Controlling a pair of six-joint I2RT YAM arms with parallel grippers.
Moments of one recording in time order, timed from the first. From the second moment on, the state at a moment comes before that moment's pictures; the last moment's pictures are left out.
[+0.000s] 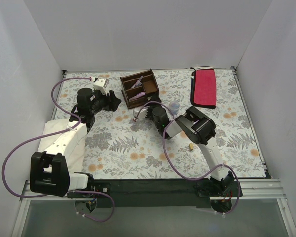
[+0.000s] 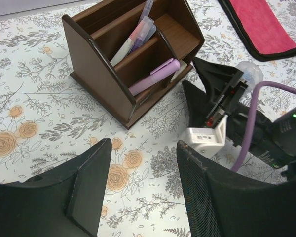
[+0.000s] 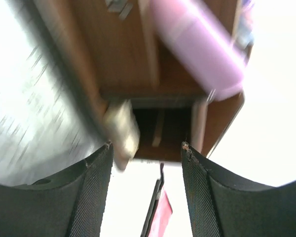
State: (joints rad) left arm -0.16 1.29 0.83 0.16 0.39 -0.08; right arm 0.75 2.32 1.13 1.07 0.30 -1.37
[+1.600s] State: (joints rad) left arm -0.16 1.27 0.82 0.19 0.46 -0.07; right arm 0.40 1.35 0.76 -0.69 -0.19 0.15
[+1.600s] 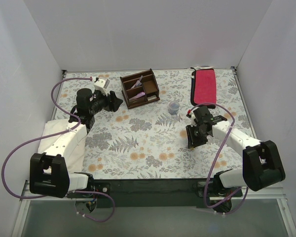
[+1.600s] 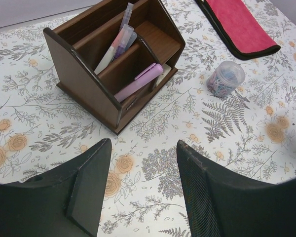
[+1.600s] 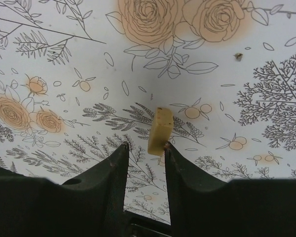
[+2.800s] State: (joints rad) left arm -0.16 1.27 0.82 0.21 0.46 -0.11; right arm 0.38 1.43 0.85 -0.72 -0.09 0.16
